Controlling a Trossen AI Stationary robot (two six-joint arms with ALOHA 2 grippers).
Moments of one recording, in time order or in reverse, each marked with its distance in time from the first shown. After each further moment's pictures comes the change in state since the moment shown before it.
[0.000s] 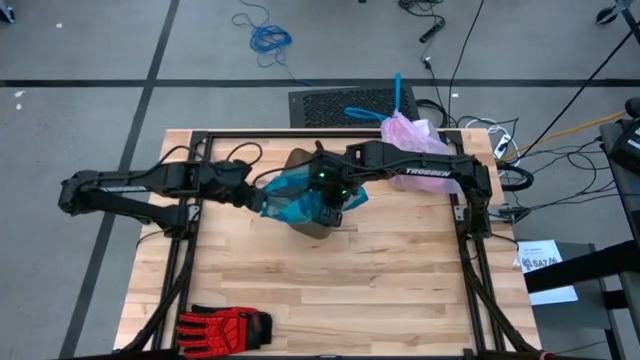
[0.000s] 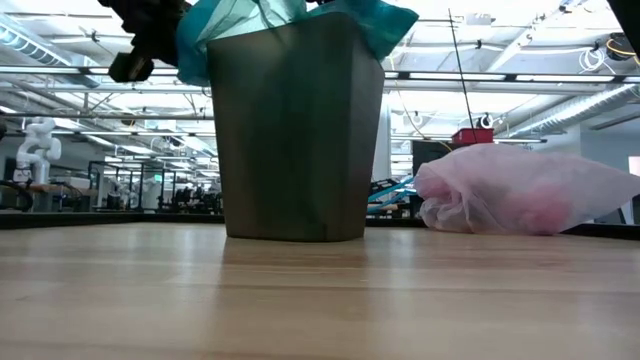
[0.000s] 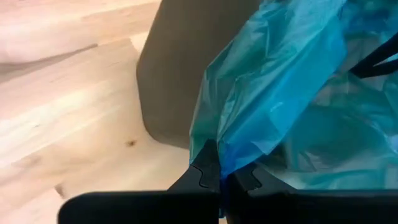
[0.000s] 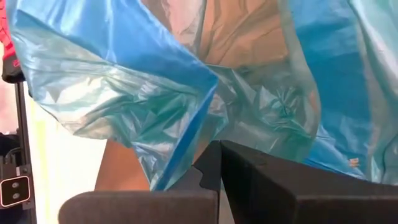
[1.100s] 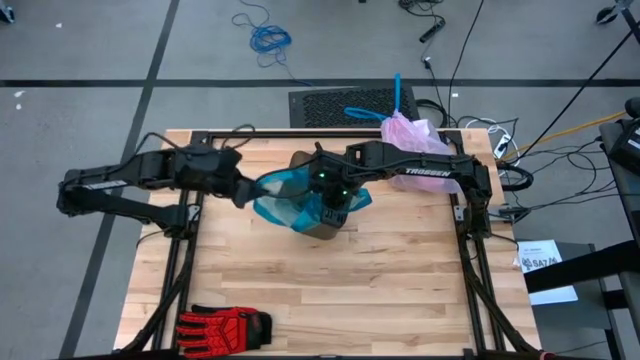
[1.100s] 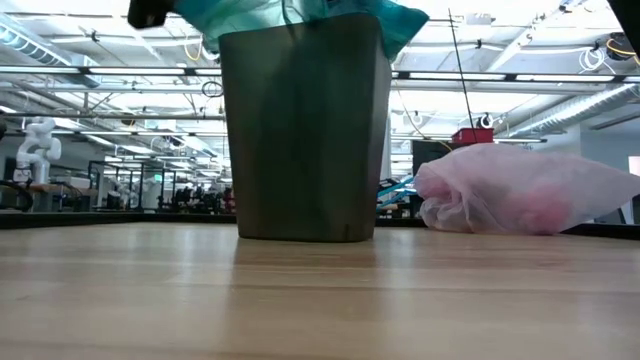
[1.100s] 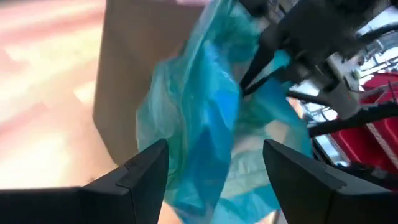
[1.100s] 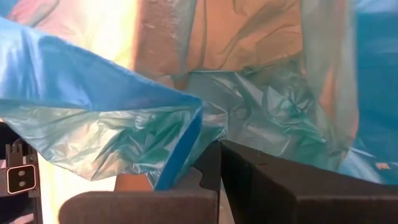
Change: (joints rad) left arm 0.002 -0.034 0.210 -0.041 0.057 0.184; right arm -0.001 0.000 0.000 -0.013 -0.030 -0.024
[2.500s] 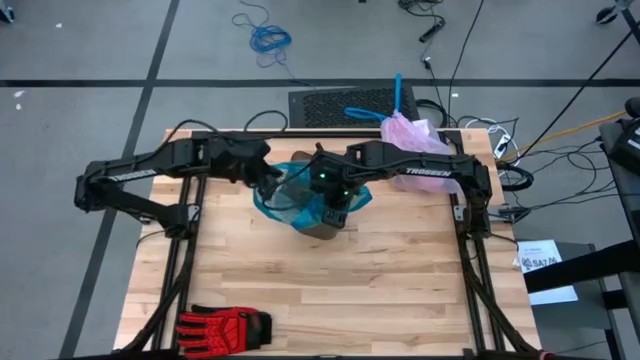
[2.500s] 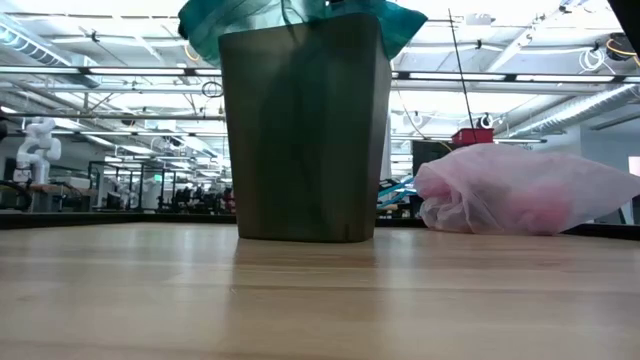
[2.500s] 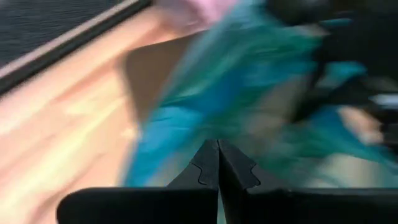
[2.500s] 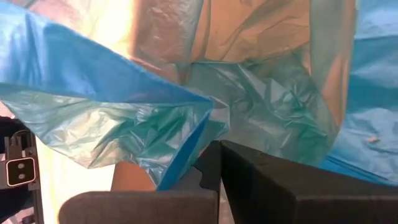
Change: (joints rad) left arm 0.093 0.260 0.181 -0.059 -0.057 0.321; right arm 0.001 -0.003 0.000 -0.028 -0.002 -0.006
